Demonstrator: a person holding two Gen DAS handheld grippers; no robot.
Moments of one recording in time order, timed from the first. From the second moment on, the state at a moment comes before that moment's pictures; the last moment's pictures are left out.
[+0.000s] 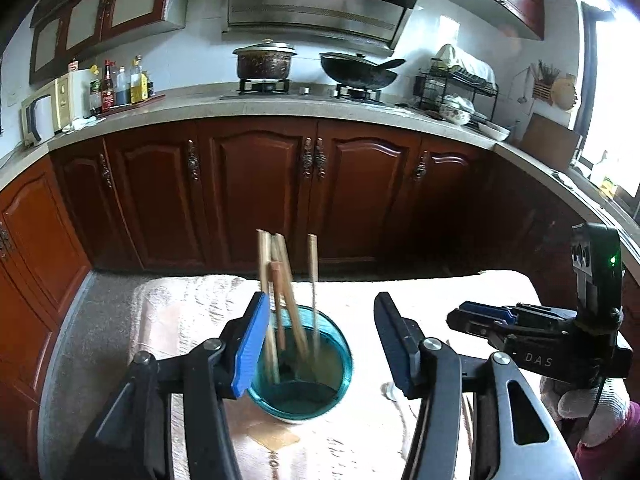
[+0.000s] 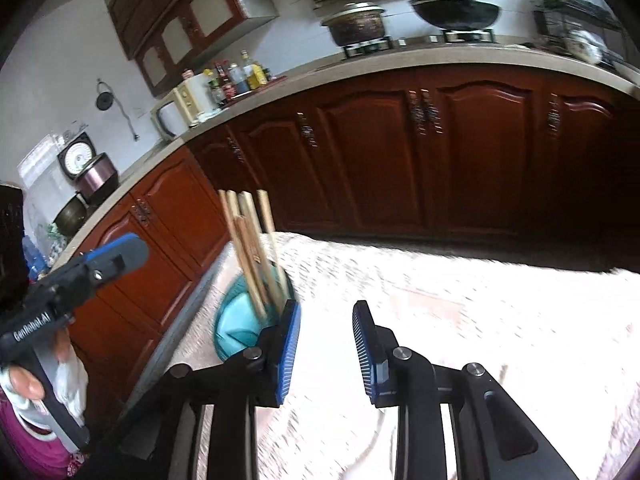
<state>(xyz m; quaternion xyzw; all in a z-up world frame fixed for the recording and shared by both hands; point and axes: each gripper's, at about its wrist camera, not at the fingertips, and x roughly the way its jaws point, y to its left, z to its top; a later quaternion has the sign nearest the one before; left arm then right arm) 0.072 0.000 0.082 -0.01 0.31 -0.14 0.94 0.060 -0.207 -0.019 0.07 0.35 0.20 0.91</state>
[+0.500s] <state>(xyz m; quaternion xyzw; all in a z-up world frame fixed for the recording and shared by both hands) 0.057 -0.061 0.022 -0.01 0.39 -0.20 0.90 0.016 -0.315 -0.119 0.10 0.44 0.09 0.89</state>
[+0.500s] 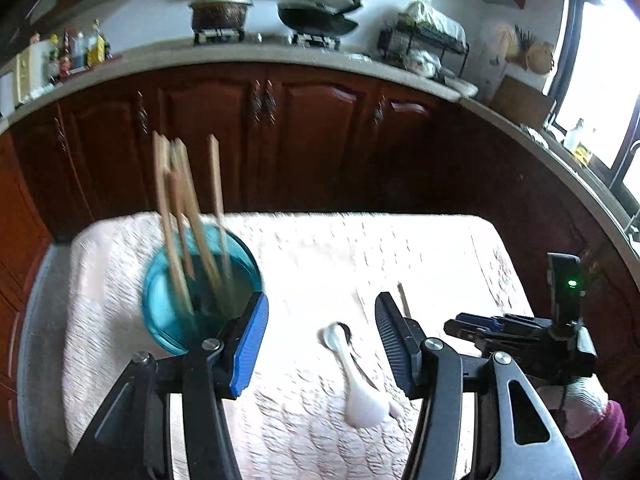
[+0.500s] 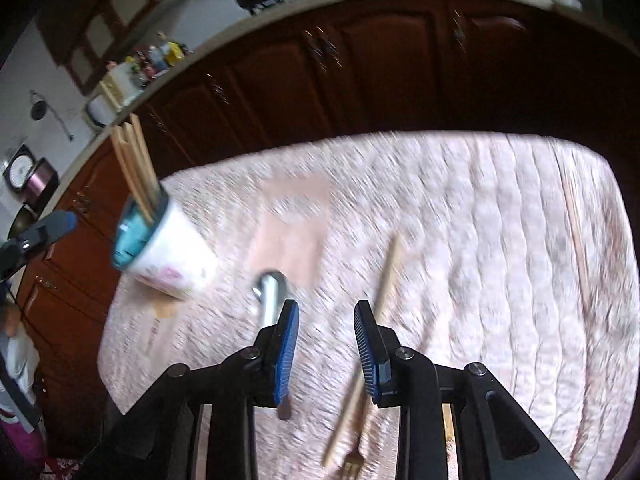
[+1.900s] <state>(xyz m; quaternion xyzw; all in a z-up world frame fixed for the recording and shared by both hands) 0.139 -0.147 -0.157 0.02 0.53 -0.17 0.83 0.123 -0.334 -0.196 0.13 0.49 0.10 0.85</state>
